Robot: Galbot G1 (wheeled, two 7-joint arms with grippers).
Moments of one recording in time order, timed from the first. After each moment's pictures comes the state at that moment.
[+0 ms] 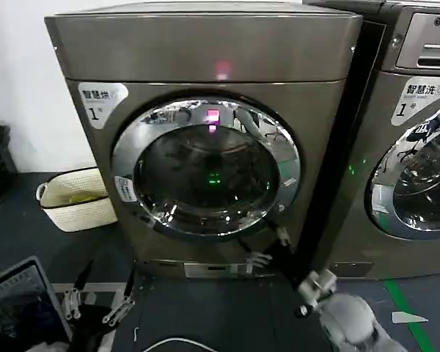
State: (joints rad) left arm 1.80 -1.44 -0.66 -2.26 0.02 -0.35 0.08; right arm -0.86 1.01 0.06 1.76 0.37 0.08 -0.27
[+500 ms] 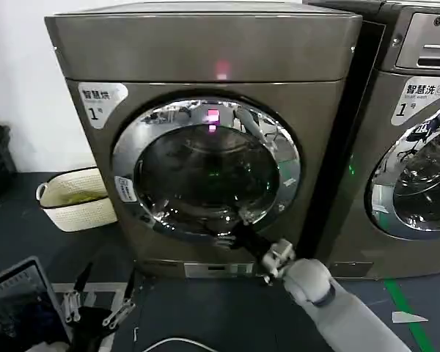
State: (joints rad) left arm 1.81 -1.45 -0.67 -2.27 0.03 -0.37 0.09; right arm -0.59 1.09 -0.17 1.62 0.38 0.07 -0.26
